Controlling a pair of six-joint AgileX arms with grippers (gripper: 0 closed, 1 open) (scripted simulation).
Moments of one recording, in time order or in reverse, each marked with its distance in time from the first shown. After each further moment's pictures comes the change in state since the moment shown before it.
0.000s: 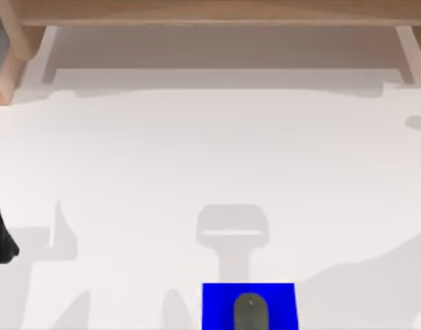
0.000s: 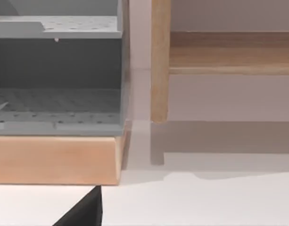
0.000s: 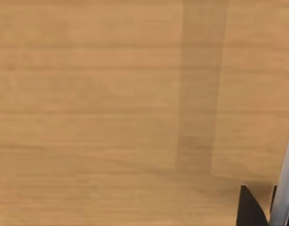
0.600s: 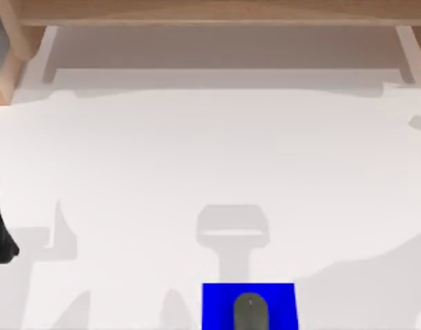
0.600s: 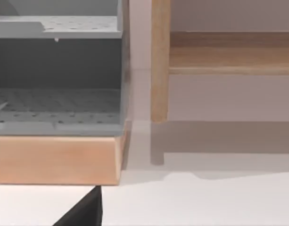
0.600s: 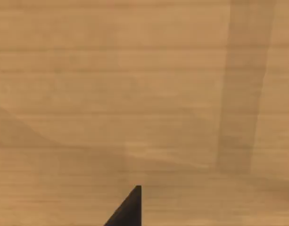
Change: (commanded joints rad) left arm 0.000 0.000 0.000 0.000 0.000 0.000; right arm 0.000 0.000 0.000 0.000 0.000 0.000
